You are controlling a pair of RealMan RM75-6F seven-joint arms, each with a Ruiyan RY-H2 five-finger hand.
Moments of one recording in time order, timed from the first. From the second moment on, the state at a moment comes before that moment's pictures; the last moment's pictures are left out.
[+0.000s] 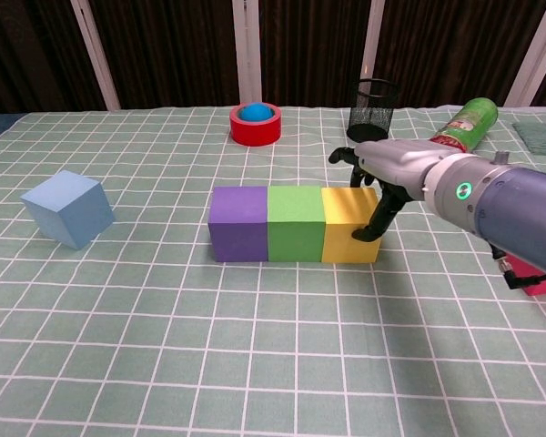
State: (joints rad) left arm -0.26 -1.08 -0.14 -1.87 1.14 1.29 0.14; right arm 0.87 -1.68 0.23 -1.64 -0.61 1.18 -0.78
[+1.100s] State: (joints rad) left arm -0.27 -1.07 -0.14 -1.87 1.14 1.28 0.14; right arm 0.88 -1.68 0.23 -1.67 -0.56 1.19 -0.80
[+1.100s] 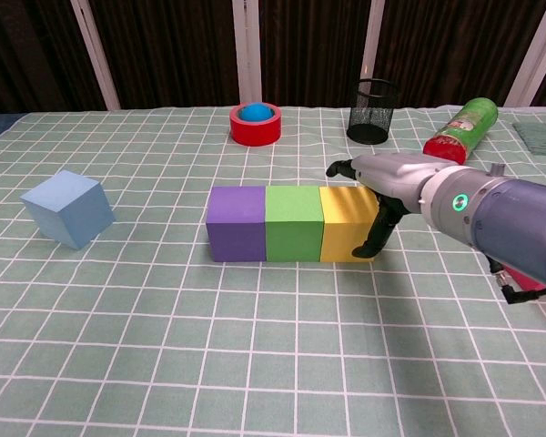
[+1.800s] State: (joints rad) left arm -0.26 -1.07 -0.12 -1.87 1.17 1.28 0.14; right arm 0.71 -1.38 0.01 -1.95 -0.77 1.28 -0.75
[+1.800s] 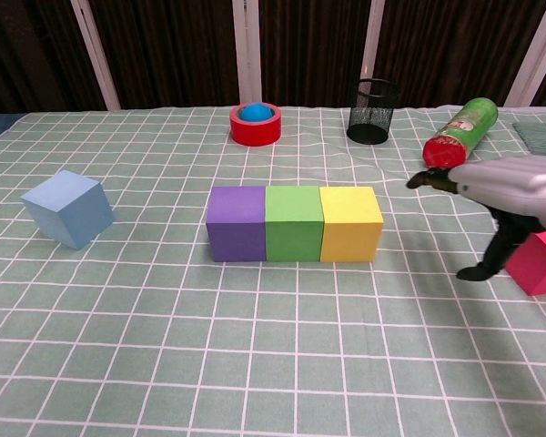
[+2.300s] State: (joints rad) left arm -0.25 -1.09 -0.11 -1.84 1.19 1.28 0.13; right arm 0.43 -1.18 -0.16 -1.89 -1.19 1.44 -0.38
